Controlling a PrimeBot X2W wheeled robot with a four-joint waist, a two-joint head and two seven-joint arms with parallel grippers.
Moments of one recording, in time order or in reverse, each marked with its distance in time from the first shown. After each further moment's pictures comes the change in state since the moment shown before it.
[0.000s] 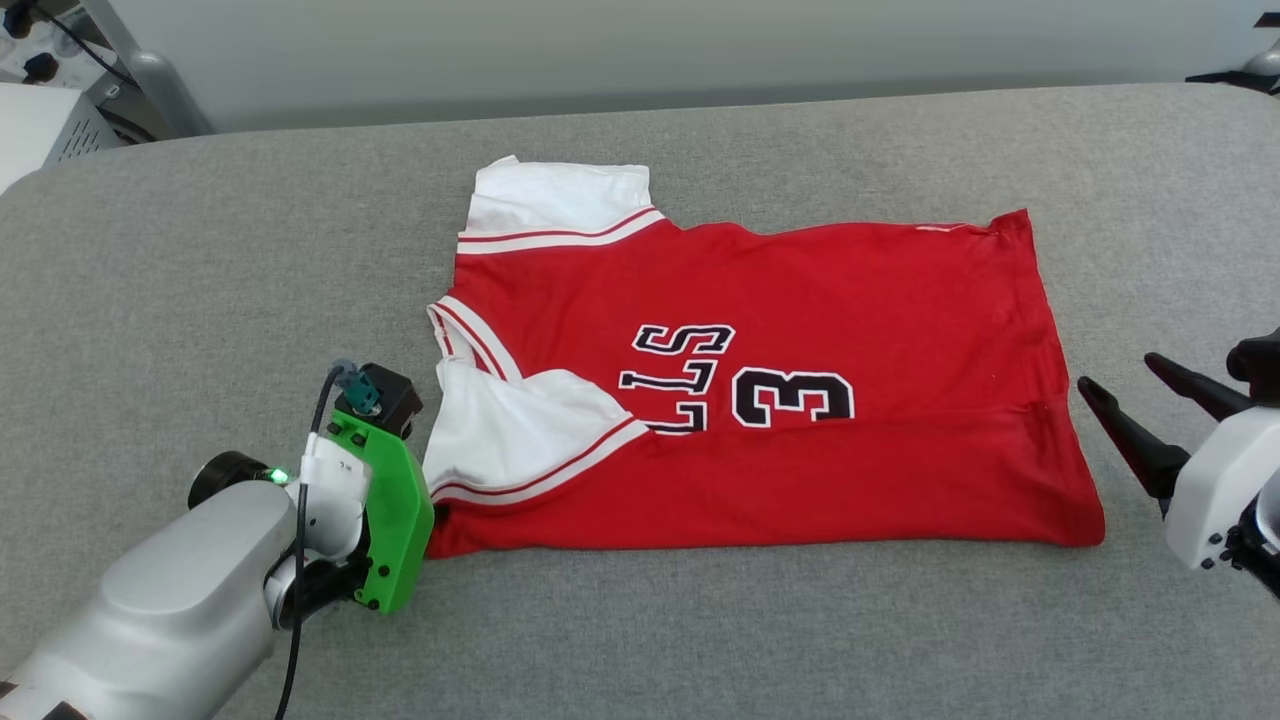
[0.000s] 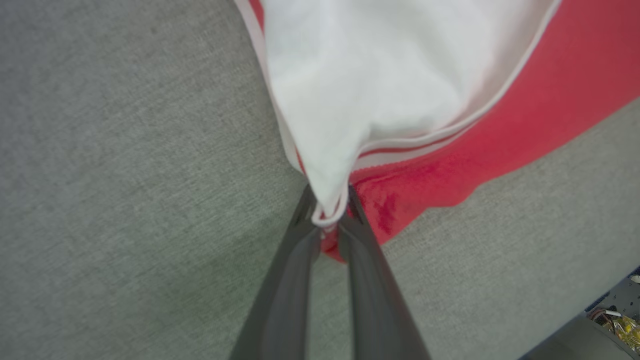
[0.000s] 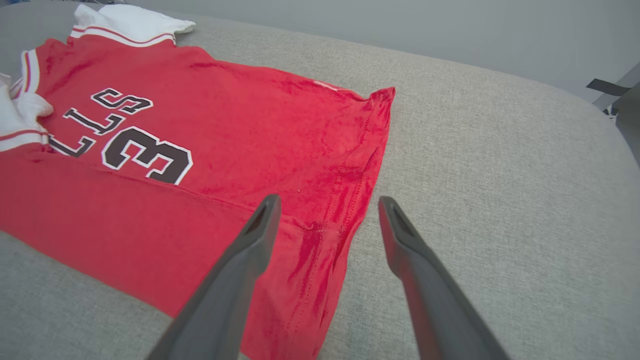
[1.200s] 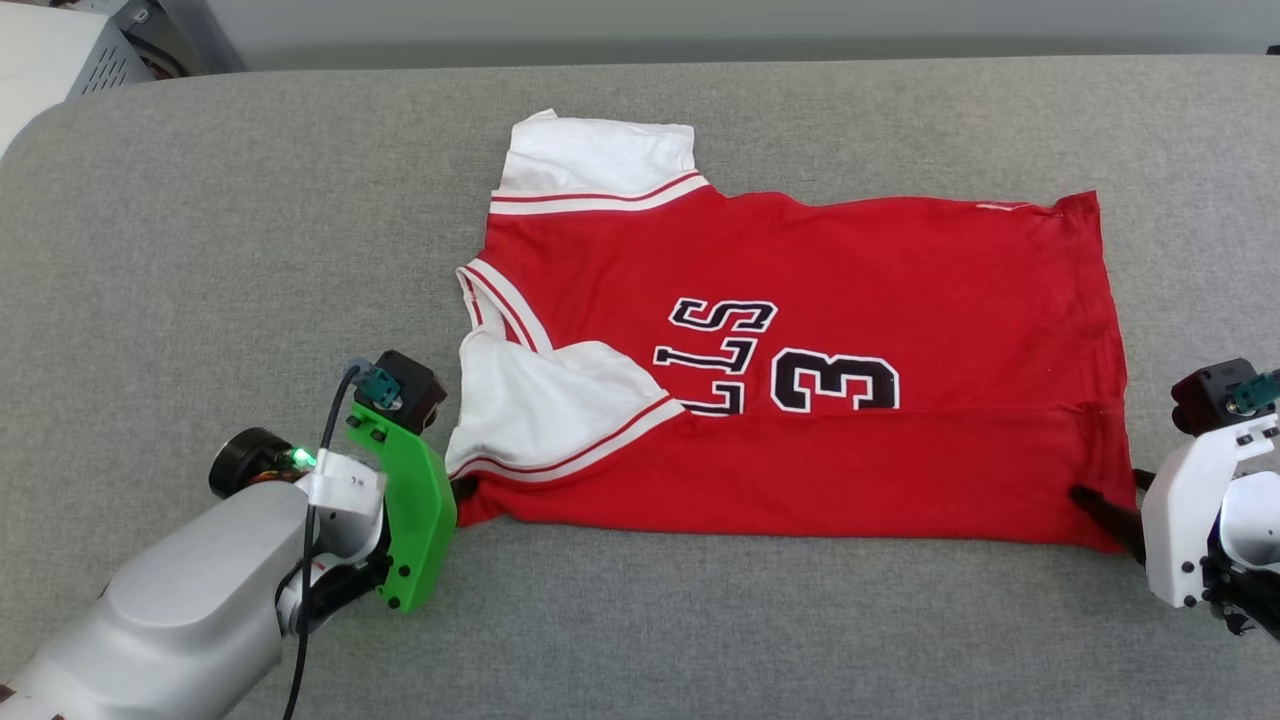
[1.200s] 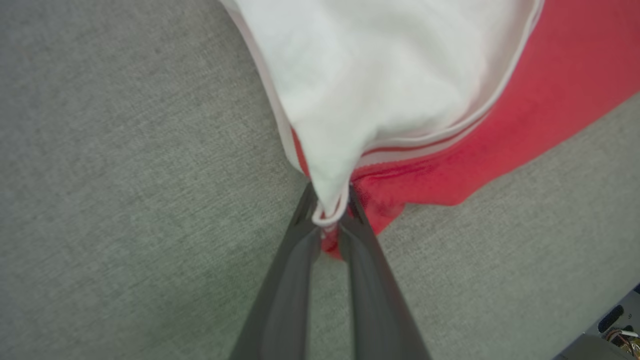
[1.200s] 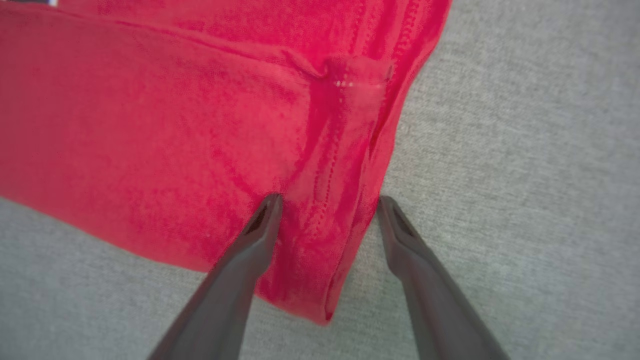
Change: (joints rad) left arm 0.005 0.035 0.001 -0.152 0.058 0.066 -0.084; right arm -0.042 0.028 0.087 0.180 0.081 -0.001 0.399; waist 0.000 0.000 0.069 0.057
